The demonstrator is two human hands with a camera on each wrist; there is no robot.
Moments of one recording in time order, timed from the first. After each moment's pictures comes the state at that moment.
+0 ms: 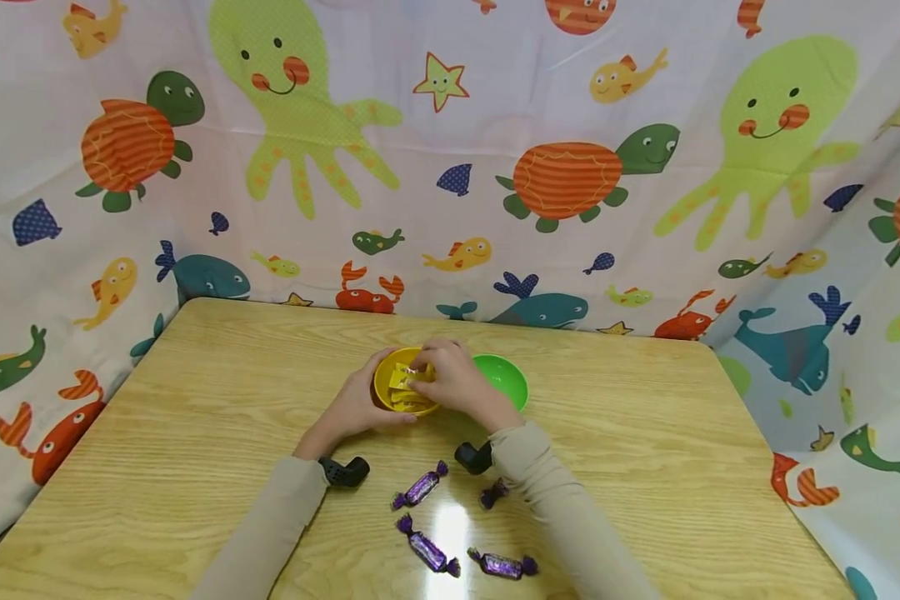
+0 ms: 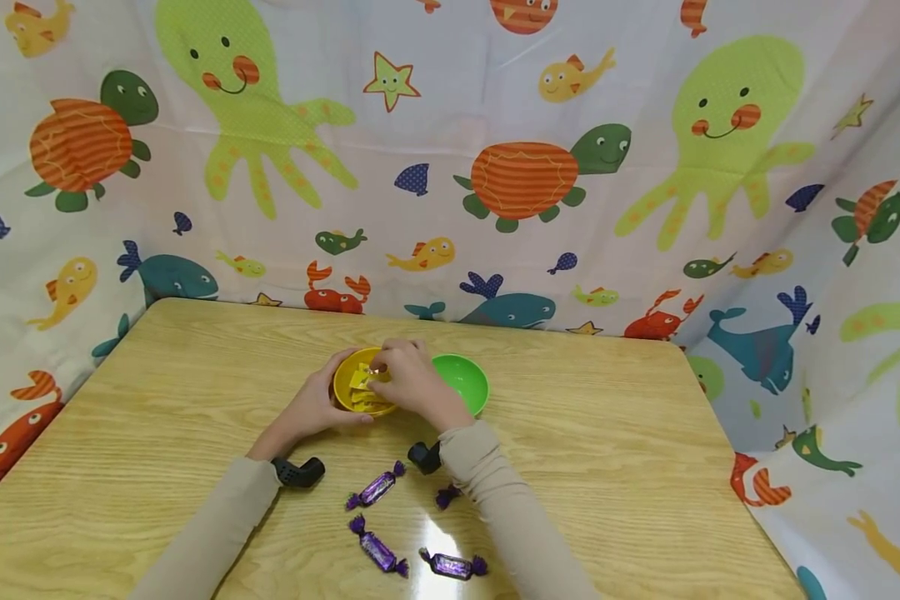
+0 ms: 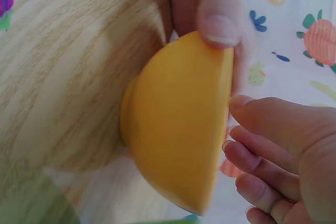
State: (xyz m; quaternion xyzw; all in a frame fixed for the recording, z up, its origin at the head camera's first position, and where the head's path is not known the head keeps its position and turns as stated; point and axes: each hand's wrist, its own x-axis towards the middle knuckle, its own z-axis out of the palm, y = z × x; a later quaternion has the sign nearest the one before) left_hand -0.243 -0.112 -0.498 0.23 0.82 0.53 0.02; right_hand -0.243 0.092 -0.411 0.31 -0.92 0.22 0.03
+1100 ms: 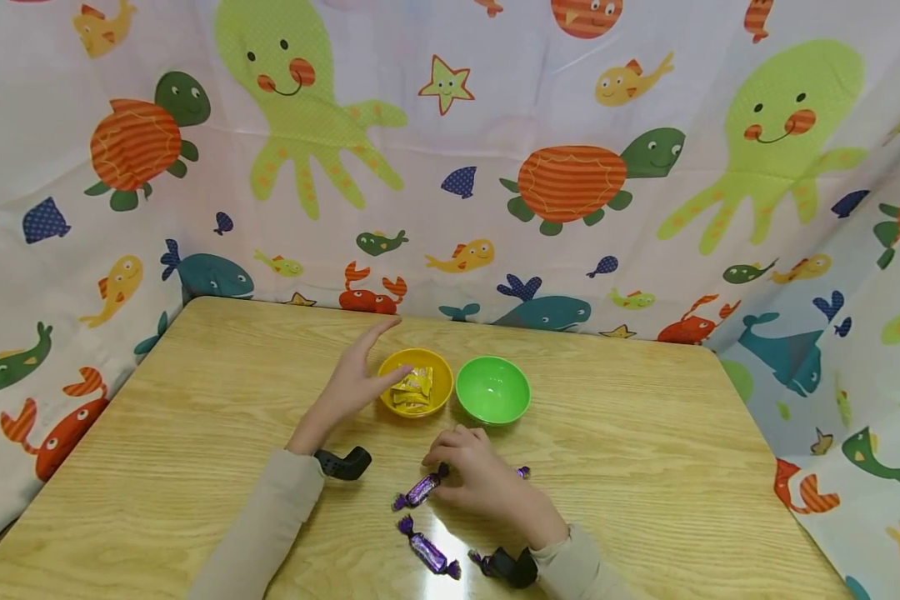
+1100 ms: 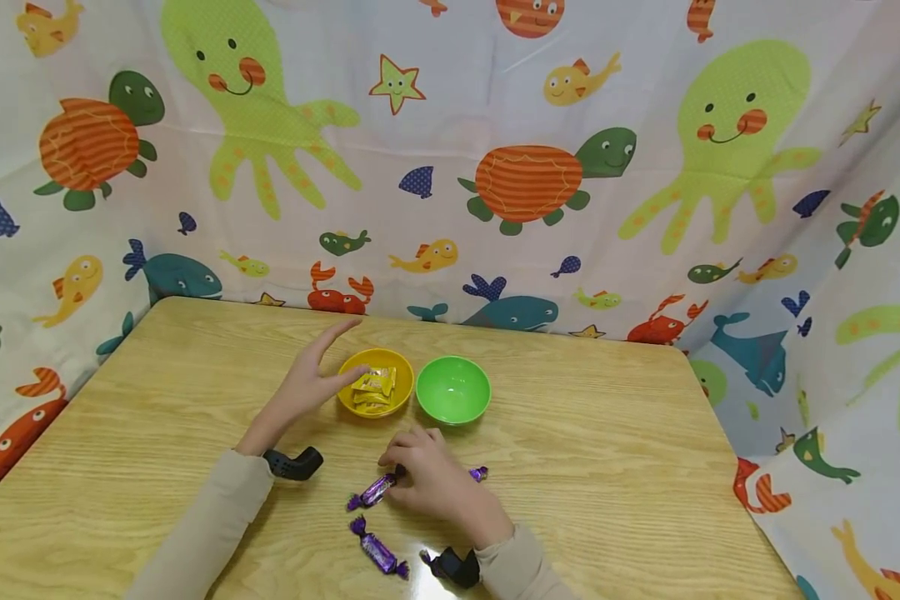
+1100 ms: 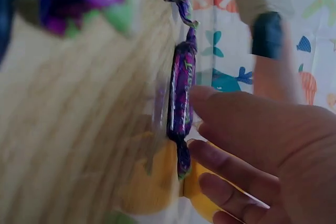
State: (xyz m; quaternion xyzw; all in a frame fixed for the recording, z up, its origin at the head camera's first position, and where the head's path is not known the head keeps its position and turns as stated) left_hand -0.238 -0.105 -0.435 0.23 0.82 0.52 -0.07; right_hand -0.140 0.130 -0.447 0.38 -0.89 0.25 -0.03
